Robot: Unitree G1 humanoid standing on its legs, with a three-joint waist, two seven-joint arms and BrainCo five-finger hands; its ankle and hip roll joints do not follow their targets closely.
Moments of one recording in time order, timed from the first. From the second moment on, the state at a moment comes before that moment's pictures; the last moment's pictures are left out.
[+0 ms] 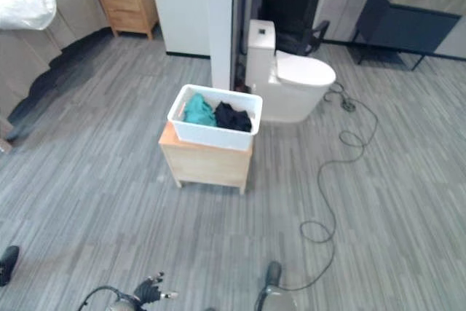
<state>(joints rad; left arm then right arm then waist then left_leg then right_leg) 0.00 0.30 -0.36 1.08 -0.04 -0.10 -0.03 0.00 -0.27 0.26 1.36 -0.01 0.02 -0.01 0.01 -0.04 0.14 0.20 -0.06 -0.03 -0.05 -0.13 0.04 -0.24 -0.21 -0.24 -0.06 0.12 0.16</state>
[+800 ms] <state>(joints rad) 0.12 0.31 -0.15 0.69 -0.12 -0.08 0.04 0.07 -0.48 0.08 0.54 0.03 -0.04 -0.09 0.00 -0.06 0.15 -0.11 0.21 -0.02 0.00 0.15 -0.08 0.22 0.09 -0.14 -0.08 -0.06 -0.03</state>
